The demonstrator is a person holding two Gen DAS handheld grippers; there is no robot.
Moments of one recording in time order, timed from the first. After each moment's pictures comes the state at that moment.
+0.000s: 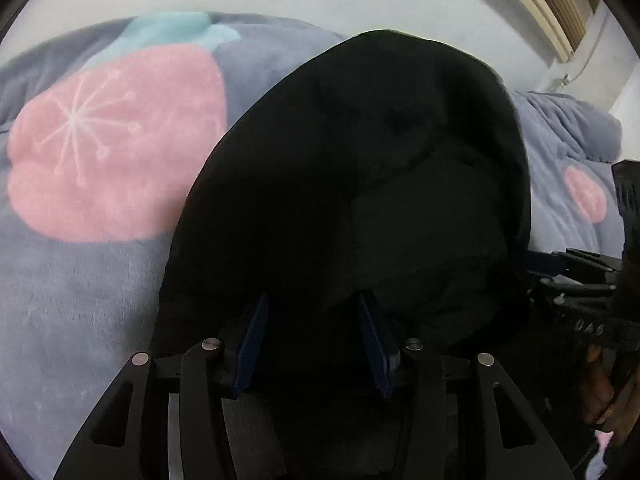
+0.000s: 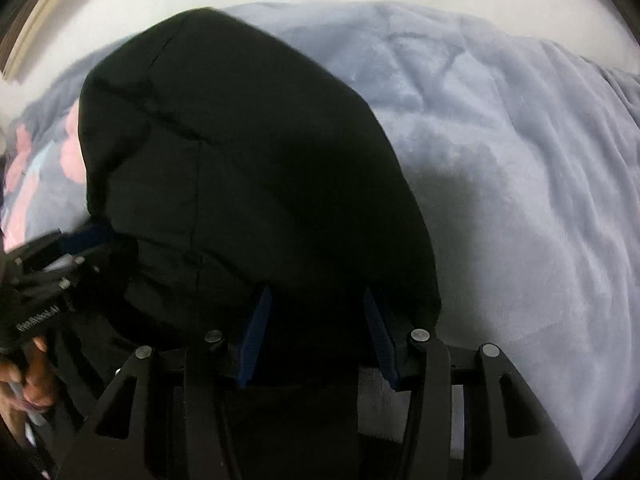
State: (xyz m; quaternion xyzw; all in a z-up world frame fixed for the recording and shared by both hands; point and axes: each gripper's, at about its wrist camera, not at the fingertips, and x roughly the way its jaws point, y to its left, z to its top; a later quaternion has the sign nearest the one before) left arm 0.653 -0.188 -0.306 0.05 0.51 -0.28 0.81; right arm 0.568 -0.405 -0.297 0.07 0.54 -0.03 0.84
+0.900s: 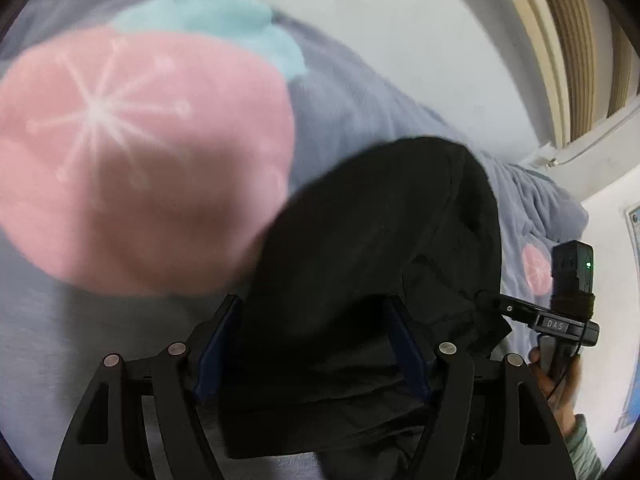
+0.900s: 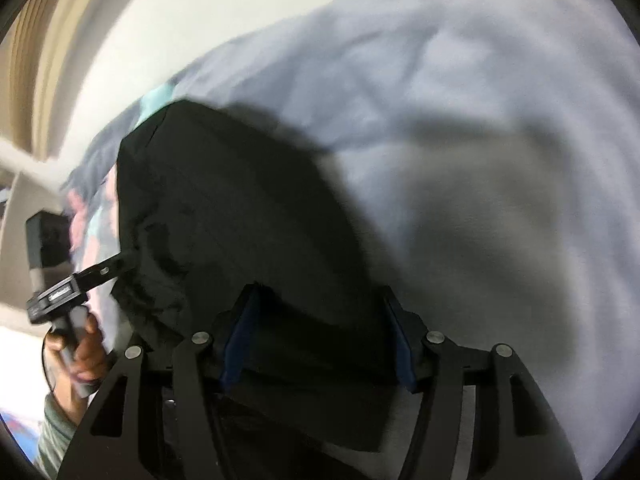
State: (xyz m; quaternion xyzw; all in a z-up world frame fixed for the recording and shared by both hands) left arm 0.713 -0.148 -0.299 -0.10 0.56 -0.32 0.75; right arm 0.610 -0.475 -0.310 0.23 0.55 0.07 0.80
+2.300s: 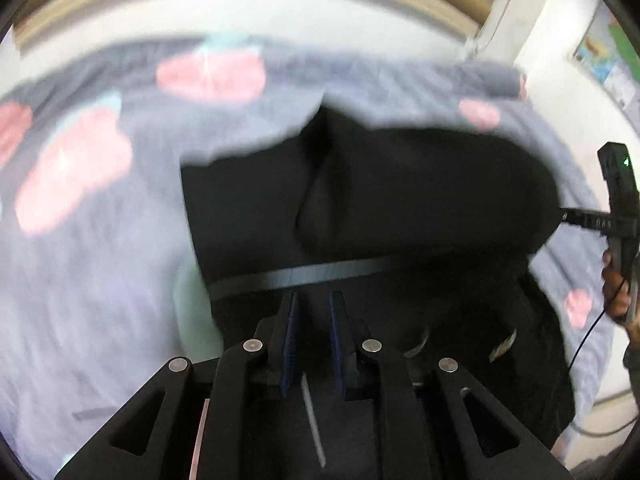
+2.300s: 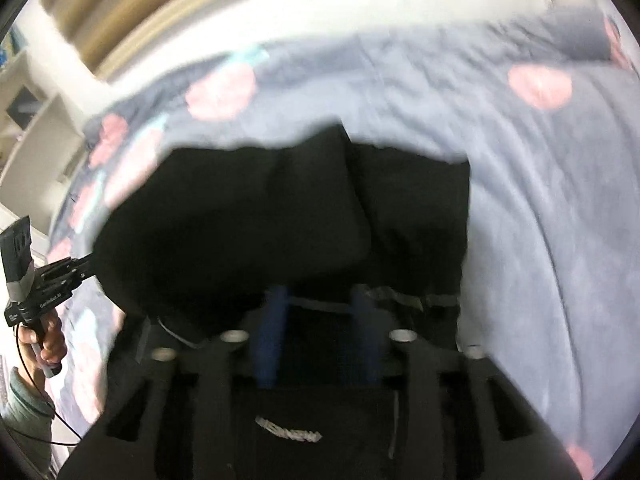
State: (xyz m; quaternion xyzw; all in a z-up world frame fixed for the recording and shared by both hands) left arm 0.359 -0.020 -0.173 0.05 0.49 -0.31 0.81; right arm 0.292 -0.380 -0.152 0.14 0.49 0.01 0.86
